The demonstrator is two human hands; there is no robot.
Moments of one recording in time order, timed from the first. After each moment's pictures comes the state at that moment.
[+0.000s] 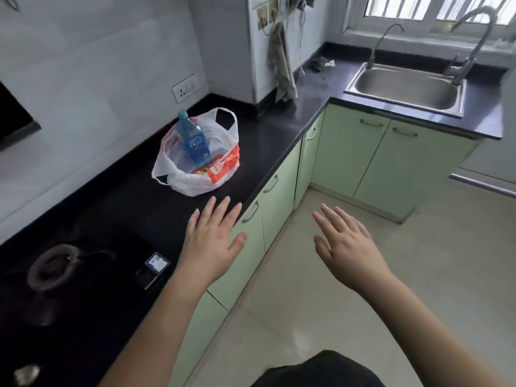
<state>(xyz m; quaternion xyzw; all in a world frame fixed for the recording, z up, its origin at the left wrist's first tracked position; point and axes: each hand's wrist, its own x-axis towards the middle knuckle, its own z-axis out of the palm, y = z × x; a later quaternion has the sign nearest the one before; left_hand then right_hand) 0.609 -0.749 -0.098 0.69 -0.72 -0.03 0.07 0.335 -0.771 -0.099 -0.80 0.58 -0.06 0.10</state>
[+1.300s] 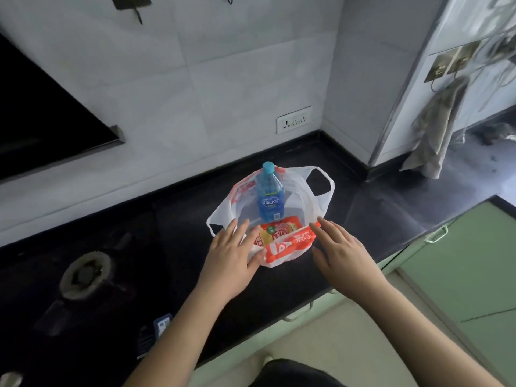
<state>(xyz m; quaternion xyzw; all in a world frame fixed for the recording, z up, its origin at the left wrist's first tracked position) 0.716 -0.965 -0.120 0.84 -0.54 -0.07 0.05 0.518 -1.112 -0.107 -0.93 0.33 -0.02 0.14</state>
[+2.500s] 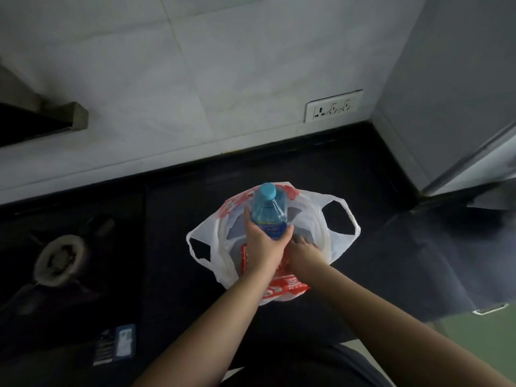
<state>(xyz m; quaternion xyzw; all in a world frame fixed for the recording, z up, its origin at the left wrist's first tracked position) 0.730 -1.175 -0.208 0.86 -0.04 -0.18 0.47 0.667 -1.255 -0.237 -0.93 0.21 0.21 0.22</state>
